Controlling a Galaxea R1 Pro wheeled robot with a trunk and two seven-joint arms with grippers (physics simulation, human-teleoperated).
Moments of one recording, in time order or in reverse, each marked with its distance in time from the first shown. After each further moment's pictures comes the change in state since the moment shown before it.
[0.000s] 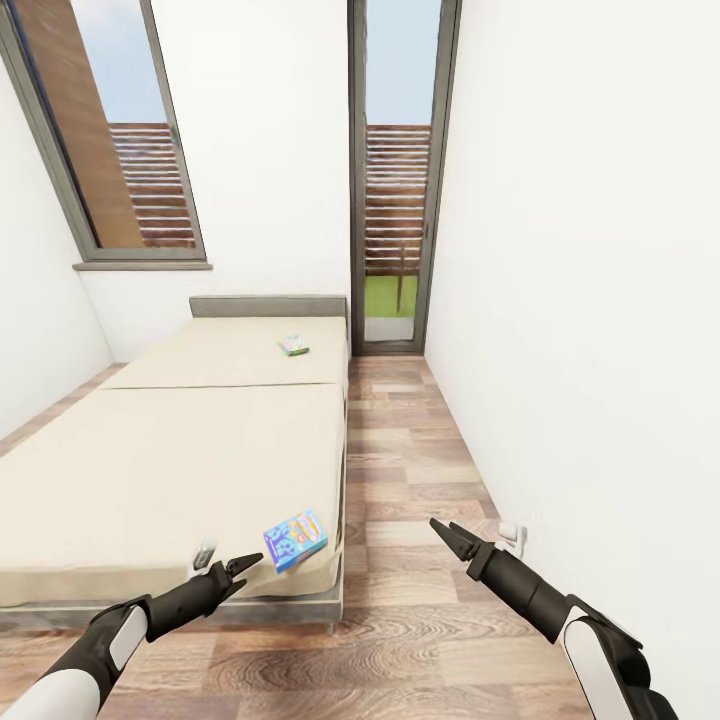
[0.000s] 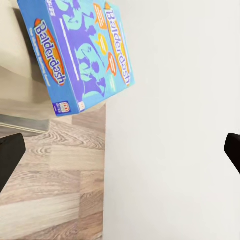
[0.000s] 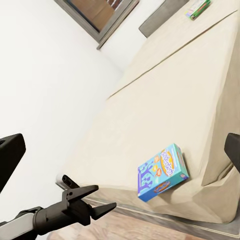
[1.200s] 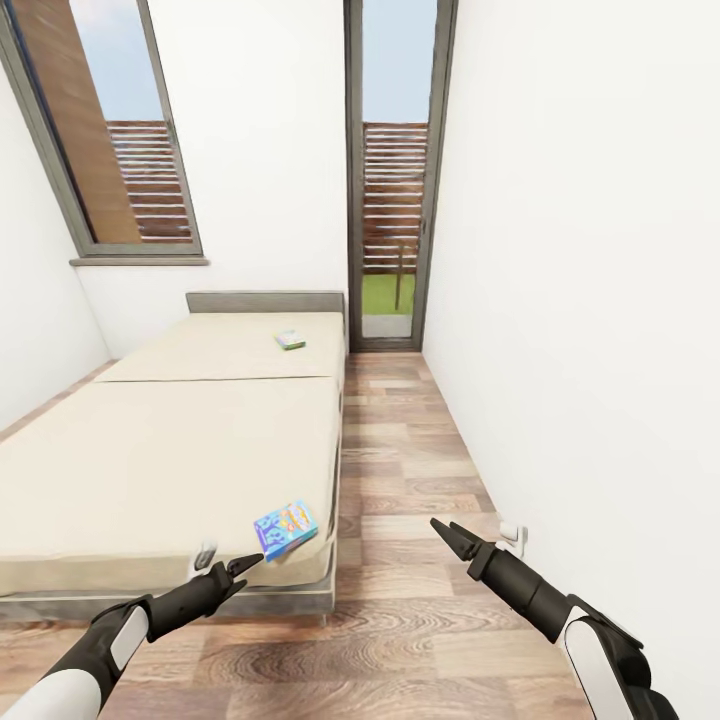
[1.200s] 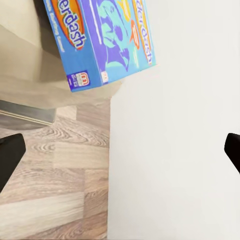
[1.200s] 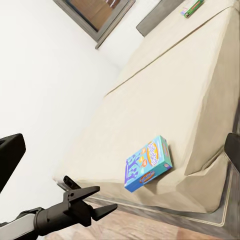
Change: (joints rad) left arm 0.000 -0.003 0.000 0.000 -0.002 -0.001 0.009; right arm 0.000 -0.001 -0.002 0.000 -0.004 0.001 0.001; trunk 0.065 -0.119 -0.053
